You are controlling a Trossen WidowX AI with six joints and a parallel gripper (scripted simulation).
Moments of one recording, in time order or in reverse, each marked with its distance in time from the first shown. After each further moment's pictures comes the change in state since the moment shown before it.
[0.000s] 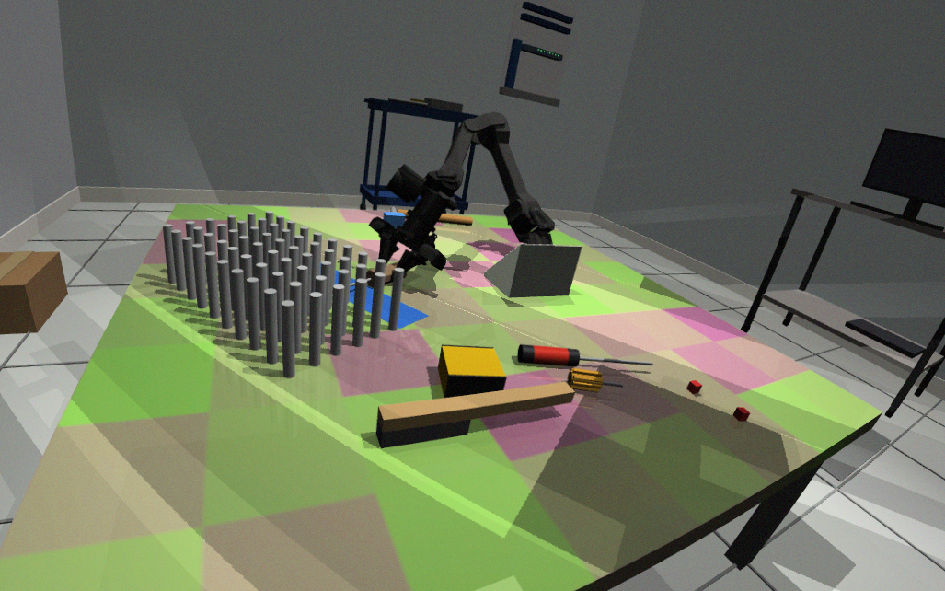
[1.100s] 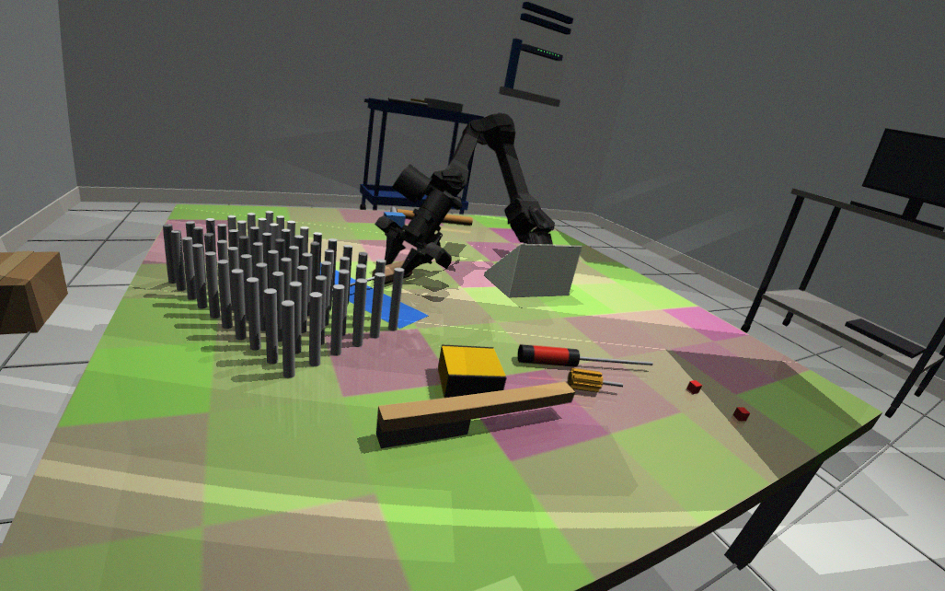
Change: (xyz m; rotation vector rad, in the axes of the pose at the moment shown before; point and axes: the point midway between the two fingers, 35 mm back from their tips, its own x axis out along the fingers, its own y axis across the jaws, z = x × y) arm -0.011 0.000 0.016 0.000 -0.001 0.000
